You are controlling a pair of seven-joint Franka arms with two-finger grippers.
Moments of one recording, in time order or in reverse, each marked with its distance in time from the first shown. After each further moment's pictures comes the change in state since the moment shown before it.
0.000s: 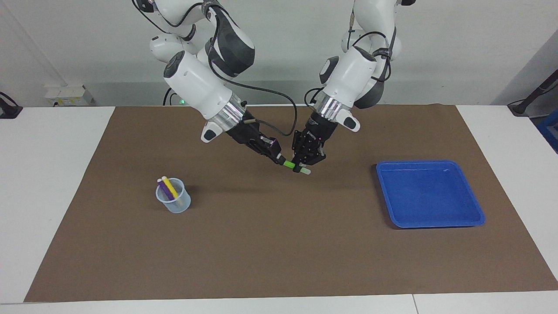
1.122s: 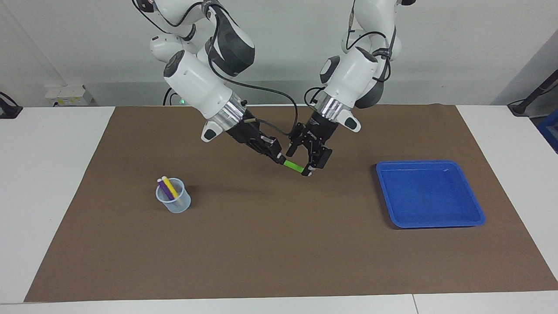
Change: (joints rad) left arm 0.001 -0.003 0.001 -0.001 -0.042 -0.004 -0.001; right arm 0.000 -0.001 0.001 0.004 0.002 -0.002 0.005
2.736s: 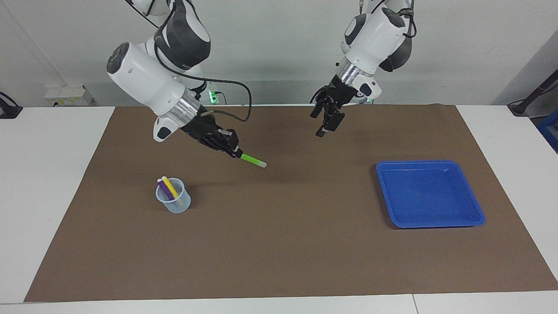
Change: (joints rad) left arm 0.062 -0.304 -0.019 -0.164 0.002 -0.391 0.231; right arm -0.141 -0.056 0.005 -0.004 -0.060 -0.228 -0.213
